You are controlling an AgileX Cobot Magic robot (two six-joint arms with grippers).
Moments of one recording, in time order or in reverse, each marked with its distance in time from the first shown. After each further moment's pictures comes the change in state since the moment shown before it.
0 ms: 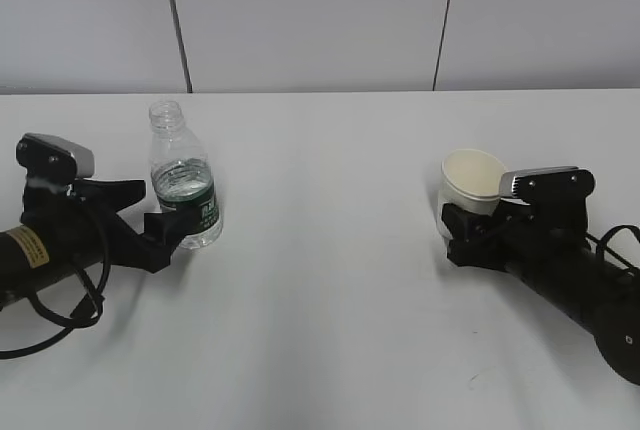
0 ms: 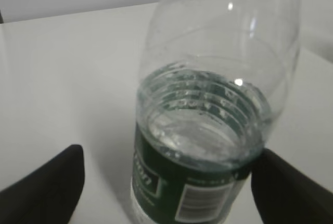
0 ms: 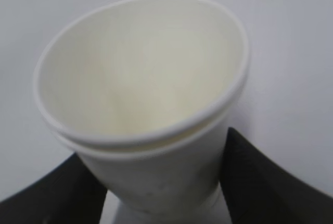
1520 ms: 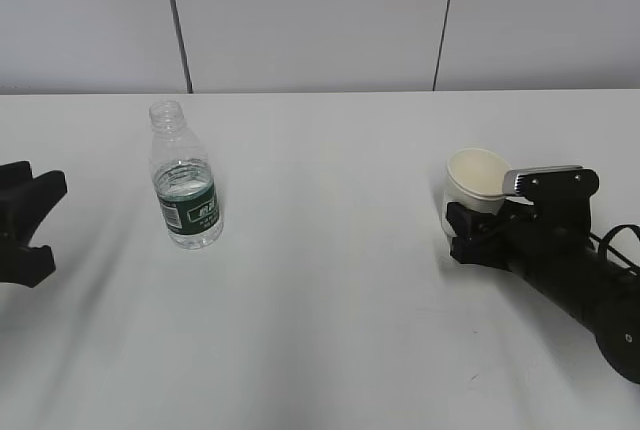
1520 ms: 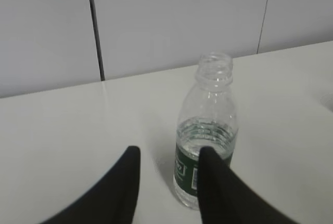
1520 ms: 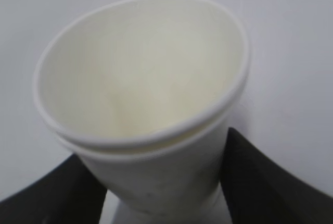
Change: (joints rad) left arm 0.008 -0.698 0.411 -0.208 0.182 0.028; right arm 0.000 -0.006 0.002 0.031 0.011 0.000
